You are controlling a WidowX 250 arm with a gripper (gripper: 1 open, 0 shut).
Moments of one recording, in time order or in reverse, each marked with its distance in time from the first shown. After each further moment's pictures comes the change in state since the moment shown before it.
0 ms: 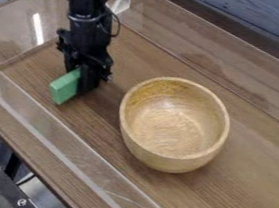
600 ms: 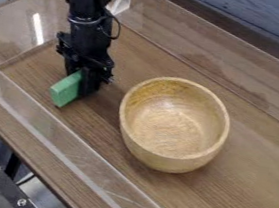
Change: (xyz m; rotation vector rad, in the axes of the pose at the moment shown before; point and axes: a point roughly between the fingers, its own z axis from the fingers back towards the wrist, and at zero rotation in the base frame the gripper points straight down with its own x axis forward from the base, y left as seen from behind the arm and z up) arm -0.004 -0.005 0.000 -0.028 0.029 0.019
